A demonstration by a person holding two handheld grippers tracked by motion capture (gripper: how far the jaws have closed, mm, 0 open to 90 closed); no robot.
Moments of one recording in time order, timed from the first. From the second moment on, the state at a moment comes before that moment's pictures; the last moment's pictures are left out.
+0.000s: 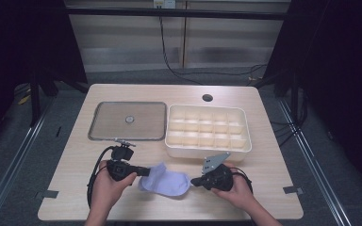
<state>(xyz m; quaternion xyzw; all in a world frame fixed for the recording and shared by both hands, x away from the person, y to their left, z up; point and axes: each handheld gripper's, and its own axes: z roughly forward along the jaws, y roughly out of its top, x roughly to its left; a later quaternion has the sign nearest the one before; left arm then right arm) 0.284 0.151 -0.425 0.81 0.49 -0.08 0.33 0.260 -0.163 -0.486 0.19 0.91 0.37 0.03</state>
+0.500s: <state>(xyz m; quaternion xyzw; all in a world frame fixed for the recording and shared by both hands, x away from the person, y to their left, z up) 0.289 0.151 -0.427 0.81 0.50 -0.07 0.31 0.260 -0.161 -0.487 0.19 0.91 0.38 0.03</state>
